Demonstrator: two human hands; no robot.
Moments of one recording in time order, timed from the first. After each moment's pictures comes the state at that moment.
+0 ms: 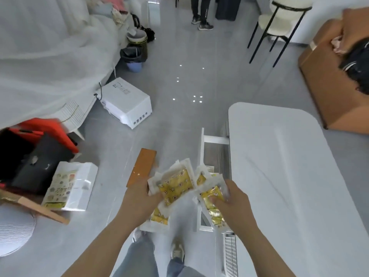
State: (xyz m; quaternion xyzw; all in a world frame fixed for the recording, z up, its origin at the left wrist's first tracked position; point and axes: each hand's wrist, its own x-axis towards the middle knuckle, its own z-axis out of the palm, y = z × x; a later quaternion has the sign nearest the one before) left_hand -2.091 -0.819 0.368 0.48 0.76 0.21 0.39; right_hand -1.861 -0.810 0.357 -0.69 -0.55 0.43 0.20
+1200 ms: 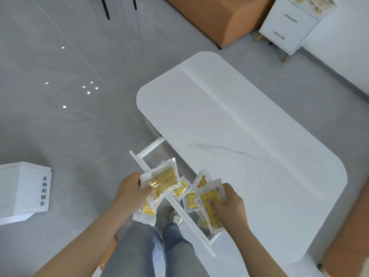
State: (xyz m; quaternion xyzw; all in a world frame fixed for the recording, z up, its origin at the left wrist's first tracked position) left_hand -1.965 -0.434 0.258 0.73 0.53 -0.08 0.43; right_hand -1.804 -0.635 0.255 -0.90 -0.12 0.35 0.25
